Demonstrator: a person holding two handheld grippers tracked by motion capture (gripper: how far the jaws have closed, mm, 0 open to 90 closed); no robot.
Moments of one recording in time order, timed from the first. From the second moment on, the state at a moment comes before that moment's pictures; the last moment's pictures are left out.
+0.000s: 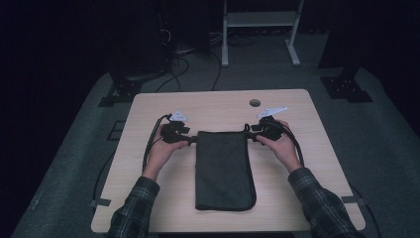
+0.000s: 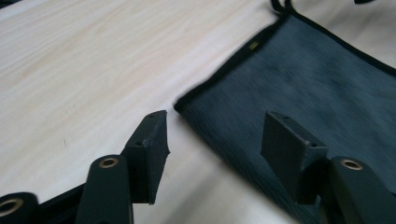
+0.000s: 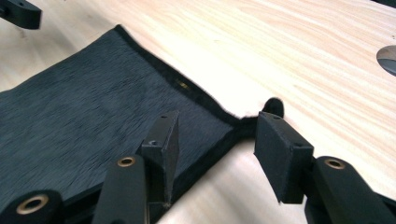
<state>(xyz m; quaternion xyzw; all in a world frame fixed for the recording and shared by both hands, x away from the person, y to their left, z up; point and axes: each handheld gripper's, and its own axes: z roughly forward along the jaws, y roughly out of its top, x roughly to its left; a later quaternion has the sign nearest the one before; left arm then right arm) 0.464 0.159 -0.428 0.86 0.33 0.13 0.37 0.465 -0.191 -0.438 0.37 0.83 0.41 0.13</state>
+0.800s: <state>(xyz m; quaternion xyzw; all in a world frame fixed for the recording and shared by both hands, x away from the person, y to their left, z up) 0.498 0.138 -0.466 0.87 0.34 0.11 0.34 0.491 -0.165 -0.476 0.35 0.85 0.37 0.14</state>
